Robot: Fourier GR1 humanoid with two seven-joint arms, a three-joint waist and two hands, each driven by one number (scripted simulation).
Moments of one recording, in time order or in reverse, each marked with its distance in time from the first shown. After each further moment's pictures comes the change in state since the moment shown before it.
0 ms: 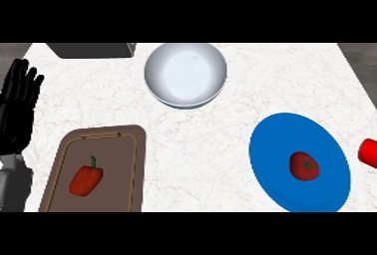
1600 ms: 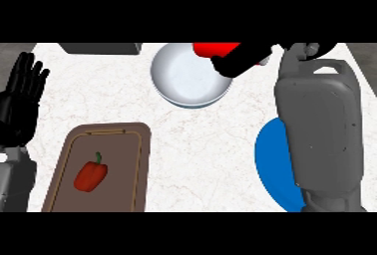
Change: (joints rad) left arm -0.048 -0.004 -0.001 0.034 -0.002 -0.022 -0.002; right arm -1.007 0.353 0.343 0.508 -0.138 -0.061 0.619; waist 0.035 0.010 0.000
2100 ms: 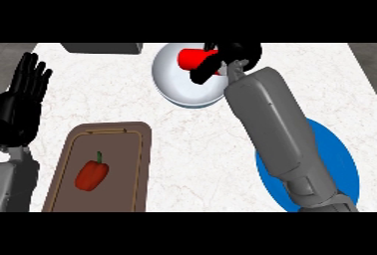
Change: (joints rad) left arm -0.002 -0.007 -0.006 0.005 -0.006 -0.004 -0.005; right arm -0.013 0.014 0.160 0.424 0.060 -0.335 -0.085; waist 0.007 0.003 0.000
